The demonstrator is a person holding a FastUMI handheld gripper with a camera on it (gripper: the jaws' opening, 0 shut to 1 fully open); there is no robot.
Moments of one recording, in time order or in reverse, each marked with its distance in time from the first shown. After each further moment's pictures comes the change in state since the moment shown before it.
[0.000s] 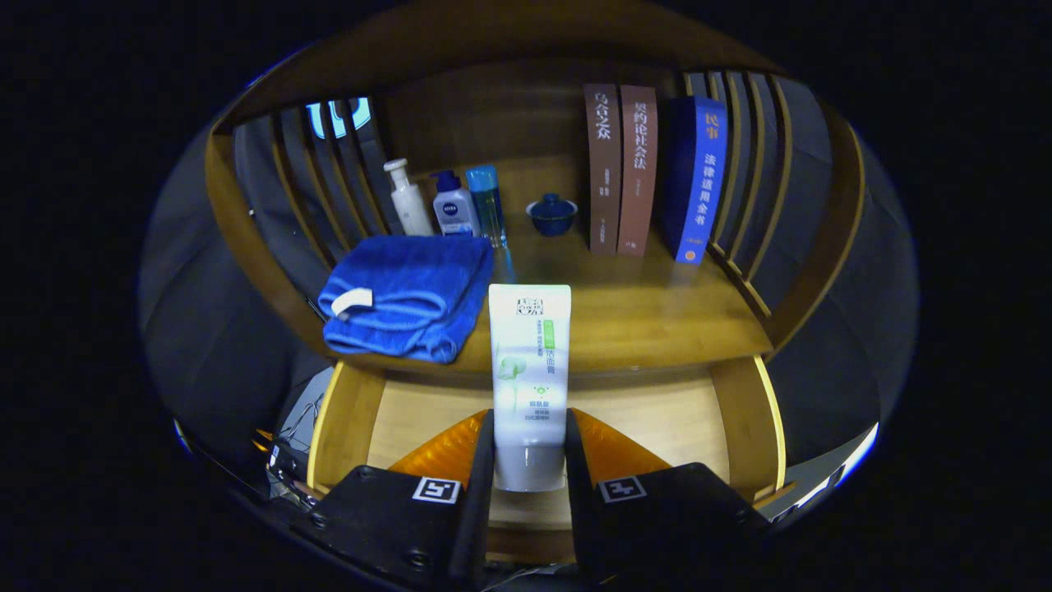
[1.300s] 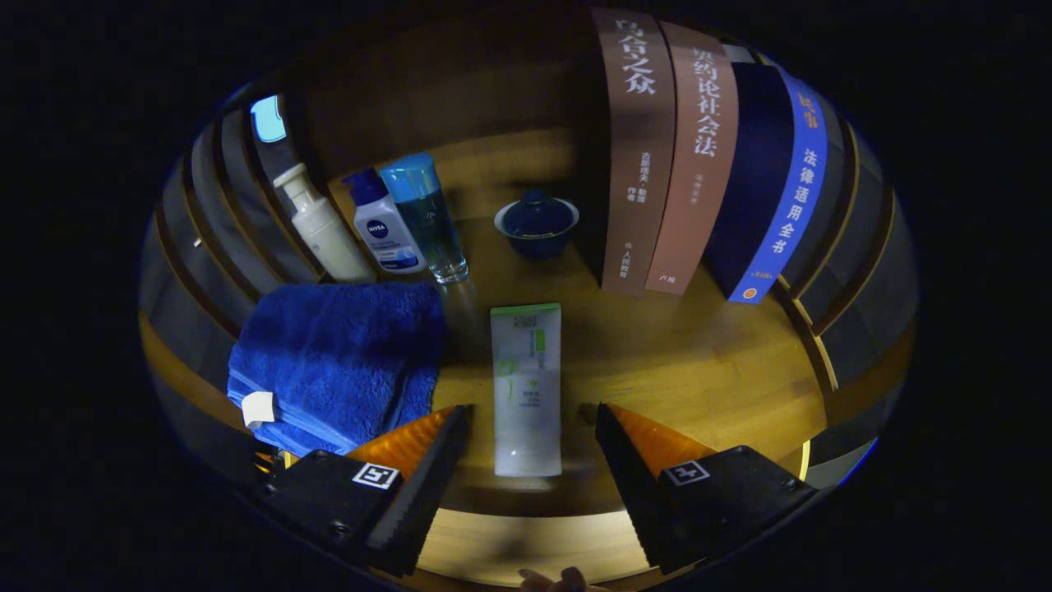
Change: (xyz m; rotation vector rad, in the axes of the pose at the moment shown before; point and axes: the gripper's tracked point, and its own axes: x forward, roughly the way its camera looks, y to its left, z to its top) arm 0.120 -0.018 0.053 0.045 0.067 -0.047
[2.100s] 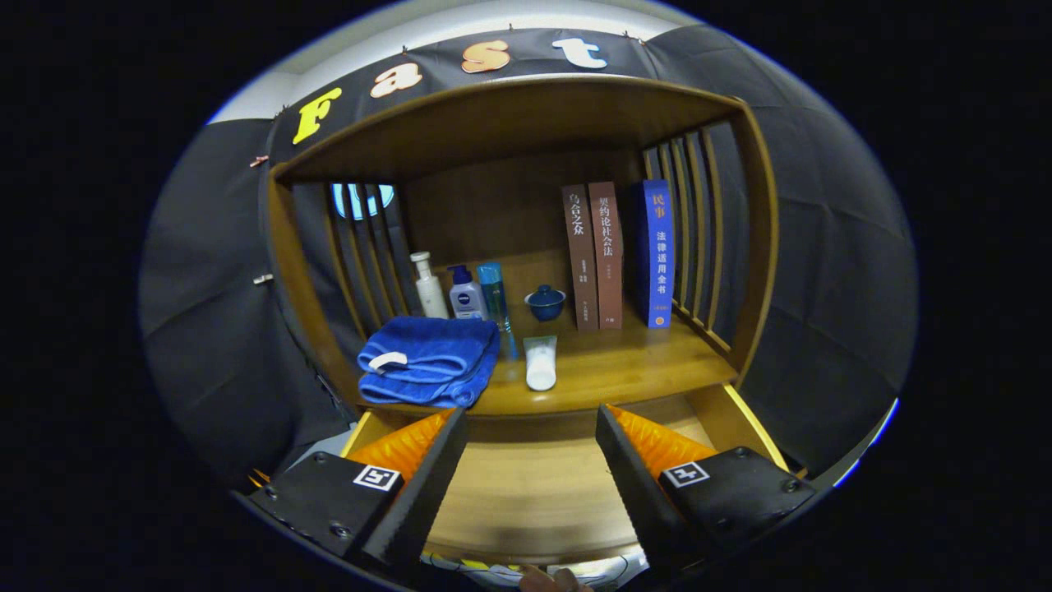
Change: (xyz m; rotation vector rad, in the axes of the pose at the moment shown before) arm -0.201 0.004 -0.092 0.026 -0.489 0.072
